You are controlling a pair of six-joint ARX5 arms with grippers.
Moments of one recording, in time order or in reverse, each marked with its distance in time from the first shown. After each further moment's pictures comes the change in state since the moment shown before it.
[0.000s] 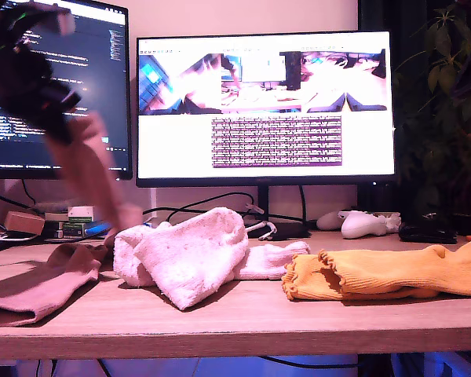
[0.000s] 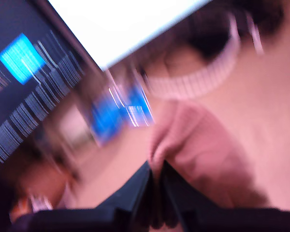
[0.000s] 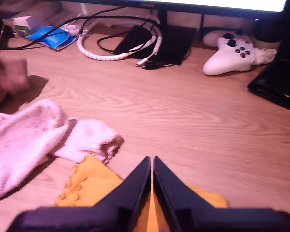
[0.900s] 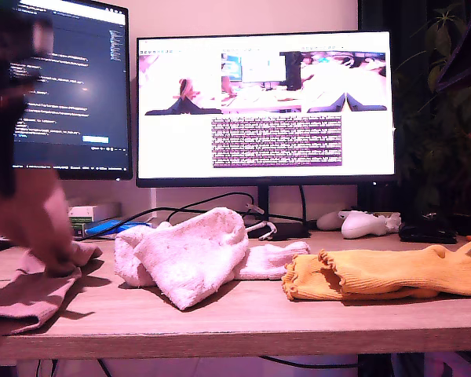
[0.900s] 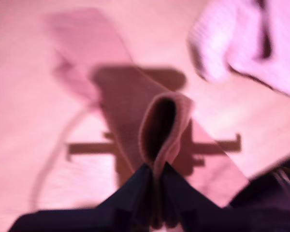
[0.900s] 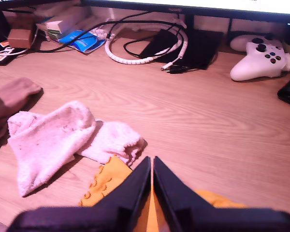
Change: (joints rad) left arm -0.089 -0.068 0.003 -0.621 0.058 -0.267; right arm 0.000 0.000 0.000 0.021 -0.093 0.001
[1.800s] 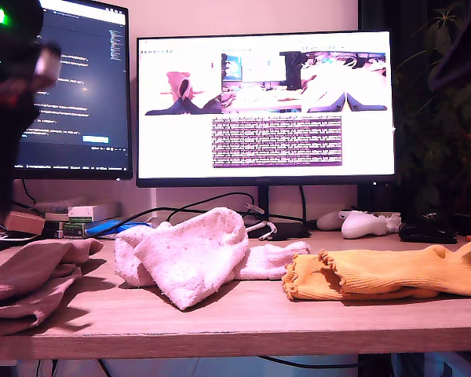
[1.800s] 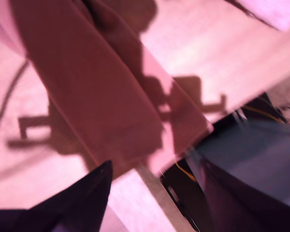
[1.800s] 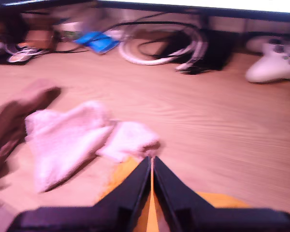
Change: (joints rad) left arm -0.032 0.066 0.084 -0.181 0.100 0.006; right arm 0.000 0.000 0.000 0.002 -0.089 0.000
